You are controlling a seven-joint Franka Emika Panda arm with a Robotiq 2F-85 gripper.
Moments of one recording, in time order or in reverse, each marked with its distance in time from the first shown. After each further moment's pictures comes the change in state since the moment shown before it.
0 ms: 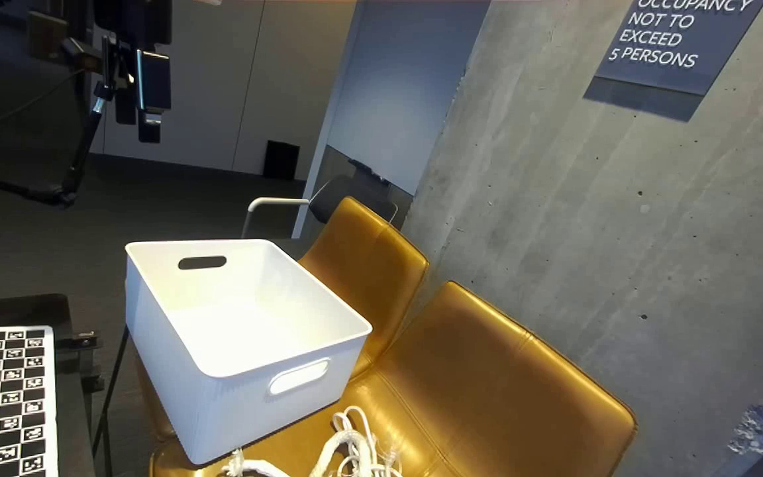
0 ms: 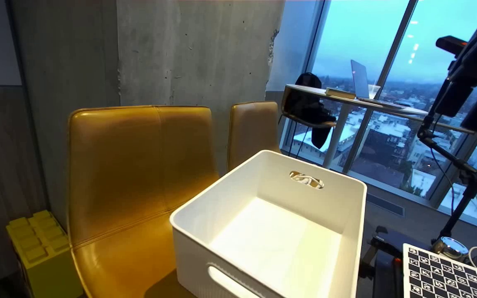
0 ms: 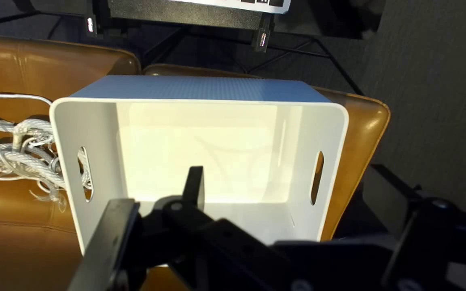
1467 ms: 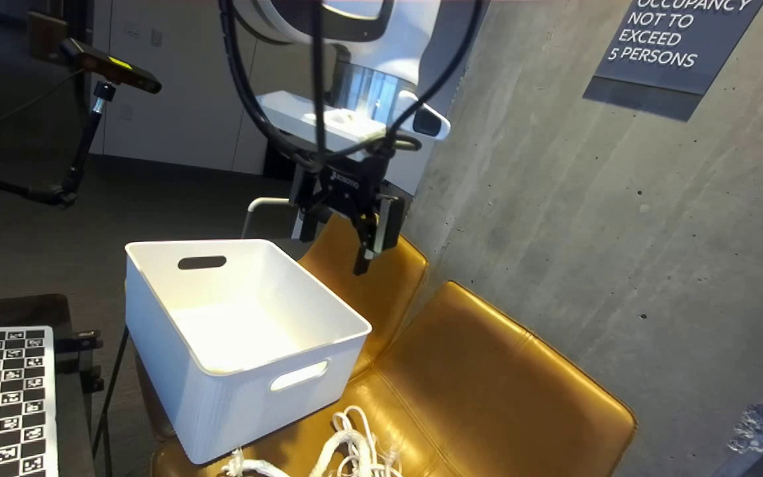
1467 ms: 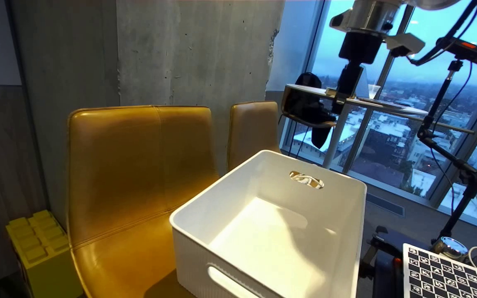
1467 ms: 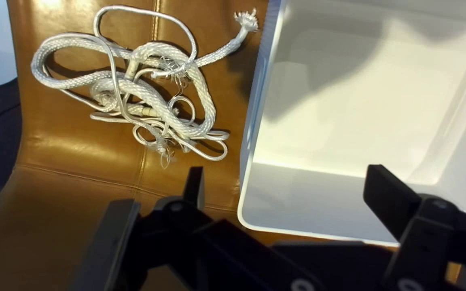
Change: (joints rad) arm -0.185 0.561 -0.339 0.414 -0.100 0.120 -0.566
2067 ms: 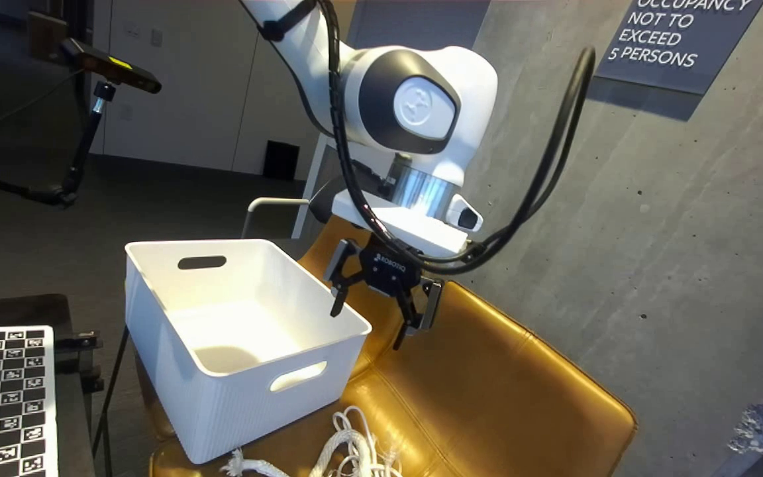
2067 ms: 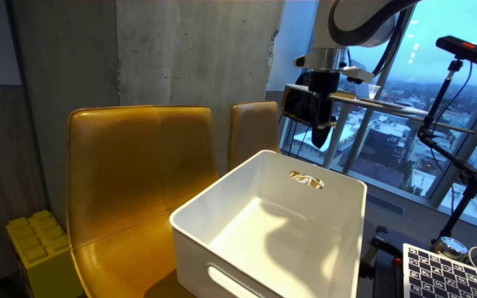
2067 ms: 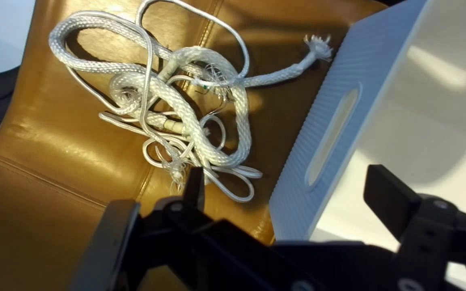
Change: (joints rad) arm -0.063 0.349 0.001 0.294 -0.057 -0.101 -0.254
